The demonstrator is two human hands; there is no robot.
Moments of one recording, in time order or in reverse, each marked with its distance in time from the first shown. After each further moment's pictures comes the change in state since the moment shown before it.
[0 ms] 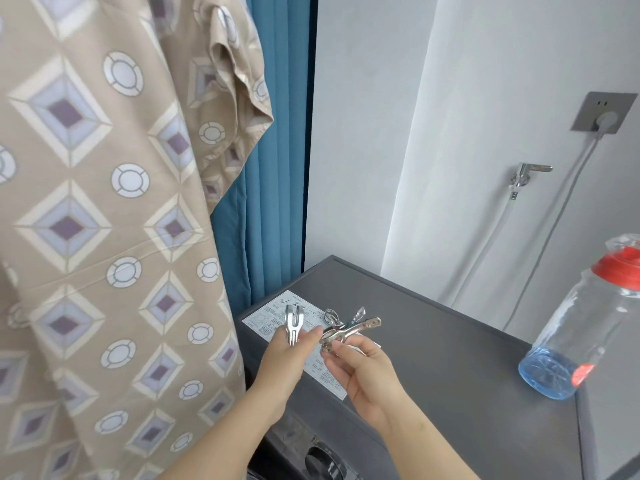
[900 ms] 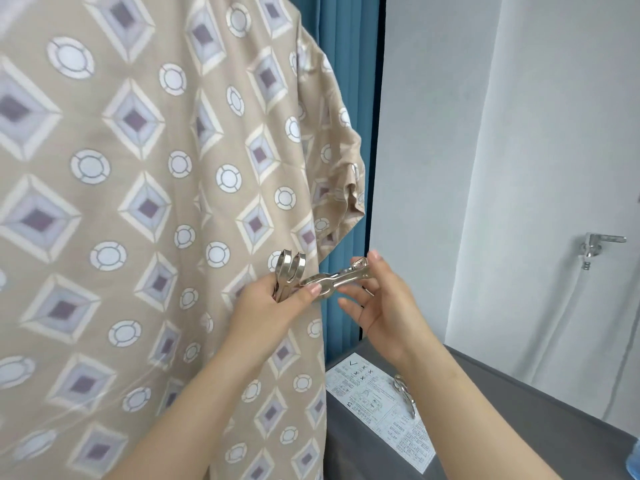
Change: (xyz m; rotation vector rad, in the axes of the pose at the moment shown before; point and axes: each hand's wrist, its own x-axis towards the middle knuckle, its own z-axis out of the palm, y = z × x) left_hand -0.077 0.156 -0.134 0.136 0.211 0.574; right_hand -0.064 -0.087 0.171 -0.012 -0.450 -0.328
